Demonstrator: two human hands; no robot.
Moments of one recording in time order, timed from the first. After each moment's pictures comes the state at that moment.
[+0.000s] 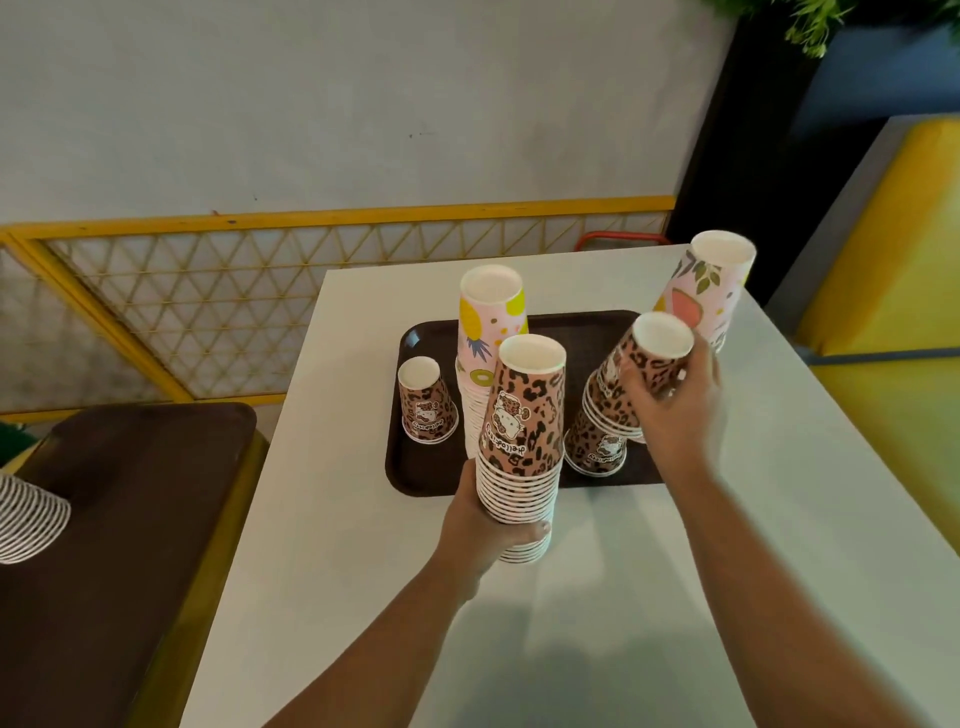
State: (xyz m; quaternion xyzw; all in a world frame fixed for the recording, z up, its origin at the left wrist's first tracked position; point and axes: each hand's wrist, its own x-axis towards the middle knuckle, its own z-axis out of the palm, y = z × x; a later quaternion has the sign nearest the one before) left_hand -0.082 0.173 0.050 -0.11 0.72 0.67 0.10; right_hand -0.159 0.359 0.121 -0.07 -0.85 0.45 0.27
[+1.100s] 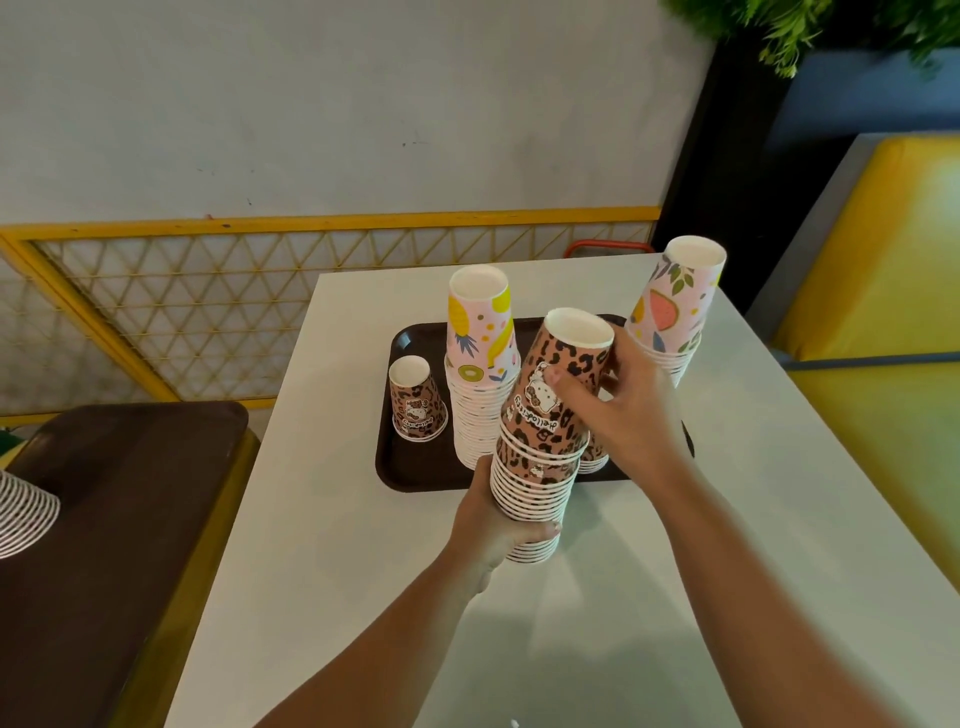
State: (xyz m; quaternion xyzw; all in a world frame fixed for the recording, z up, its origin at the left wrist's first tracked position) left_hand -0.076 0.196 0.060 -0.11 0.74 0.66 0.12; right_hand -0.121 0.330 0.172 0.07 -0.83 0.55 0.13
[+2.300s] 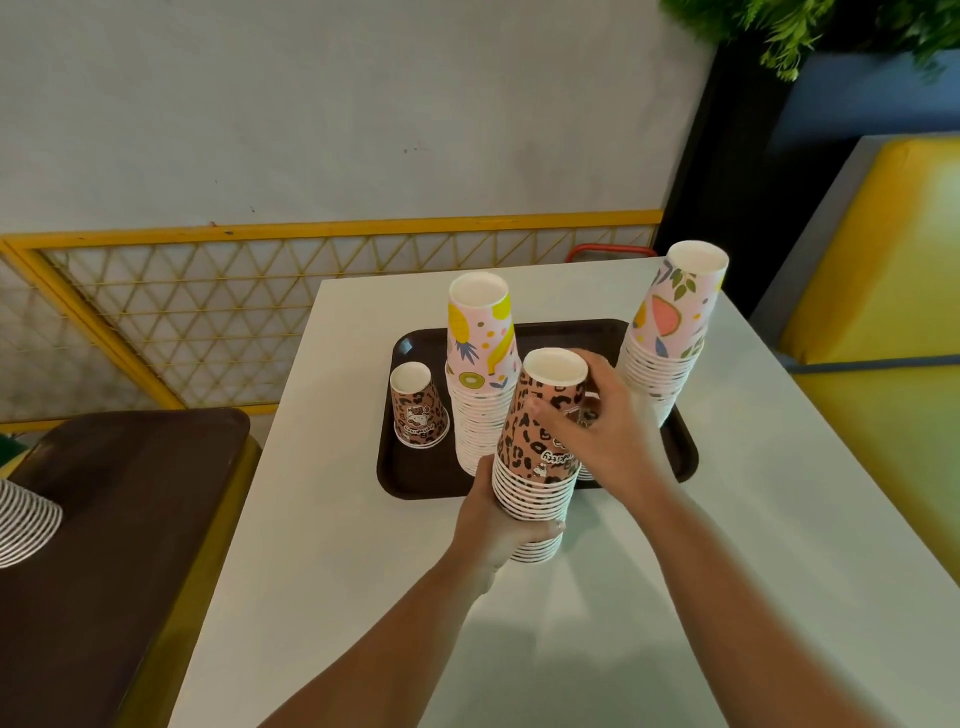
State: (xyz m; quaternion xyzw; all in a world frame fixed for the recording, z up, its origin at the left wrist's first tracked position) left_hand -0.082 0.197 0.062 -0.11 0.74 0.66 0.11; right_hand -0.124 0.326 0.148 0.08 -0.86 0.49 0.11
